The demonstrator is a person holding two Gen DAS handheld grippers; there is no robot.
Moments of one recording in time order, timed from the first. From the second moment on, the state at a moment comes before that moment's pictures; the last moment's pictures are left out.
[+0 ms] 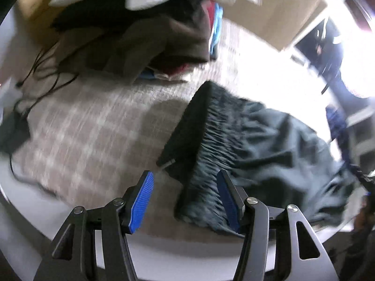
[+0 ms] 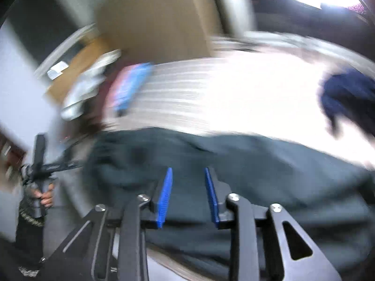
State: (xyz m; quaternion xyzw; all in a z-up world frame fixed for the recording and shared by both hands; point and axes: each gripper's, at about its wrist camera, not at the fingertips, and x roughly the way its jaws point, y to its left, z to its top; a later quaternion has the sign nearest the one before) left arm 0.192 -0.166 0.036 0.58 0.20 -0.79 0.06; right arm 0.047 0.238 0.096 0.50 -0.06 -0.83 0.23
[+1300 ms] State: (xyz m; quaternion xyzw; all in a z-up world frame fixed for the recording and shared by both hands) left arm 0.209 -0.162 0.033 0.58 0.27 -0.77 0.03; right arm 0.106 0.525 0.030 0.46 -0.41 -0.78 -0.10
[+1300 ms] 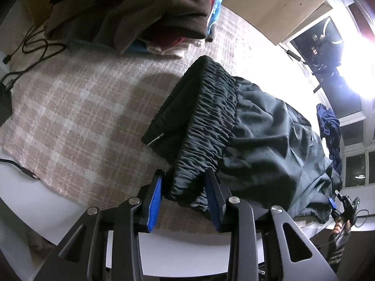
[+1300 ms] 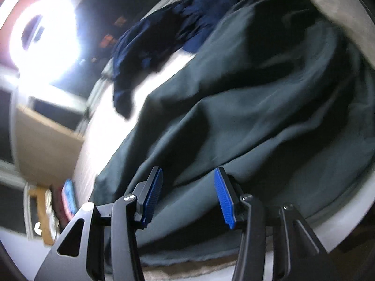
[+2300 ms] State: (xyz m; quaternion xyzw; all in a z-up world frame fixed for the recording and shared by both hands) left arm 0.221 -0.169 0.029 0.58 0.29 -0.76 0.05; right arm 0.090 0.624 0.001 0.48 -0.44 -0.73 -0.18
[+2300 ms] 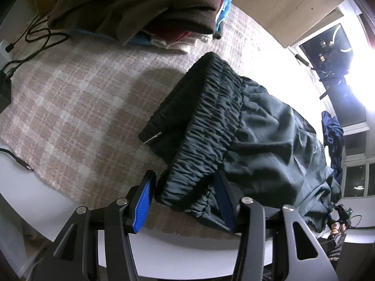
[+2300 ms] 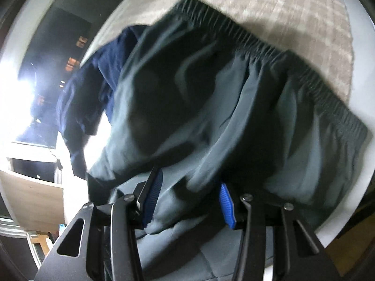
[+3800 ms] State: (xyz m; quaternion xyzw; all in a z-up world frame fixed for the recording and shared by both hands) left arm 0.211 -0.115 0.134 0.57 0.03 -0.82 0.04; right arm 0.201 0.685 0.079 0.42 -0.43 -0.79 -0.13
